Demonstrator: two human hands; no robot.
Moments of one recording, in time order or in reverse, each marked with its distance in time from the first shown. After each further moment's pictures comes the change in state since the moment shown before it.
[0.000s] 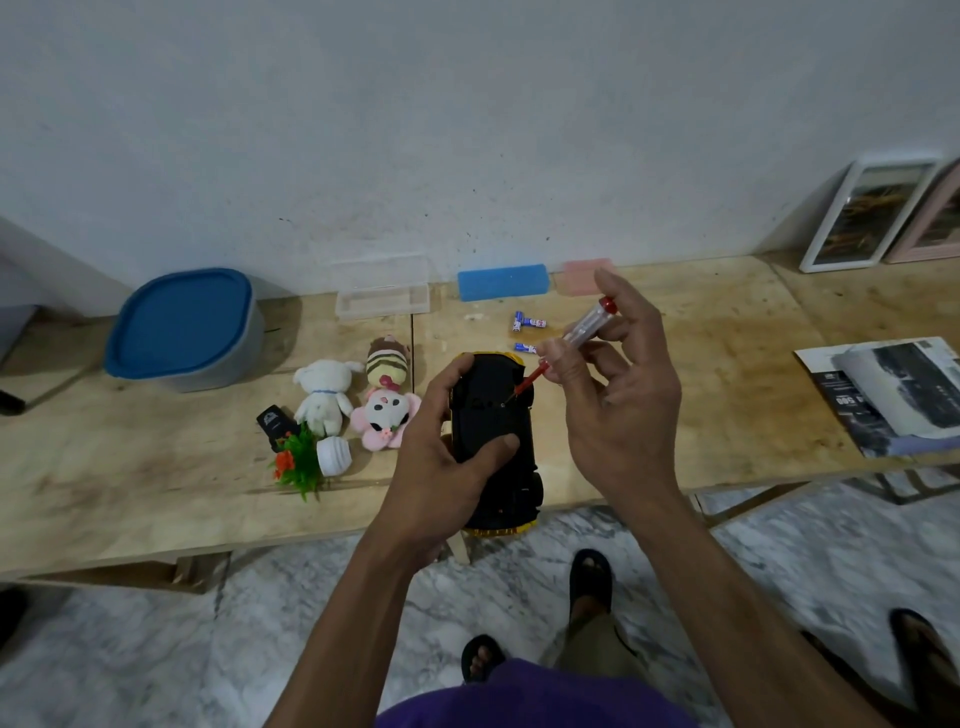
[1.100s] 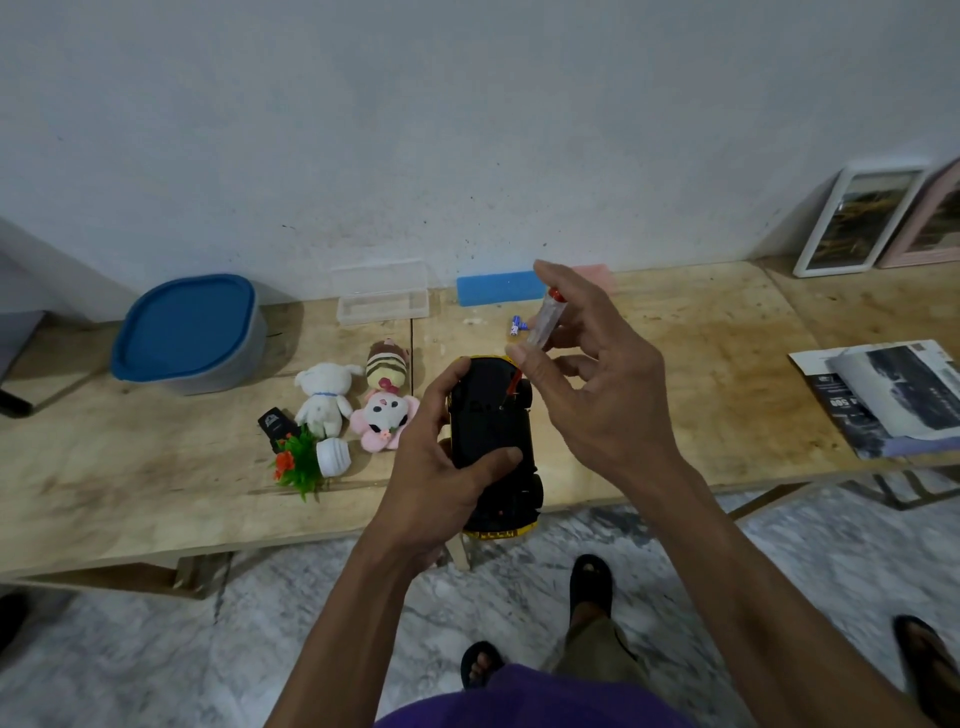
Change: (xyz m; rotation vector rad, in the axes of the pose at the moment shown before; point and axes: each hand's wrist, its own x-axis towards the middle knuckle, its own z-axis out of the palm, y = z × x) left_hand -0.011 0.006 0.004 -0.044 -0.033 0.014; right_hand 0.010 -0.020 -0.011 -0.146 -0.223 -0.178
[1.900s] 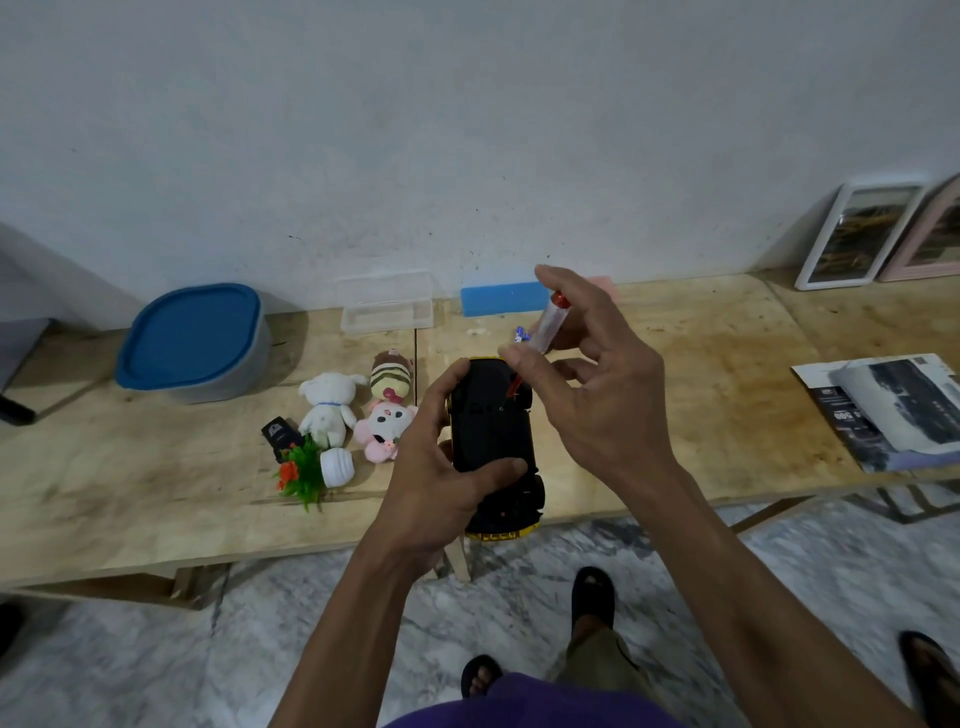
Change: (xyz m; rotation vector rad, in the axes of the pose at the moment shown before) left_hand 0.006 0.002 -0.008 -0.010 -0.007 0.035; right_hand 0.008 -0.008 0.009 0.056 0.030 -0.003
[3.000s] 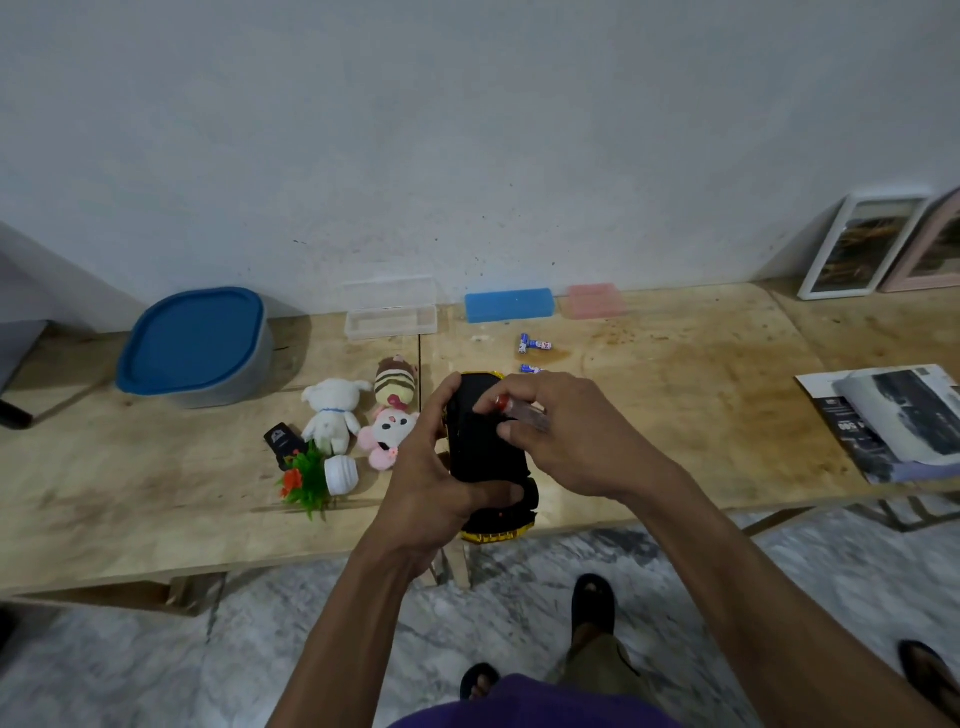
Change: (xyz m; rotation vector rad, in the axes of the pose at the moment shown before) left_hand 0.013 -0.013 -0.021 0.013 0.001 -0.091; right_hand 0.007 0.014 0.013 -0.306 -0.649 0.320
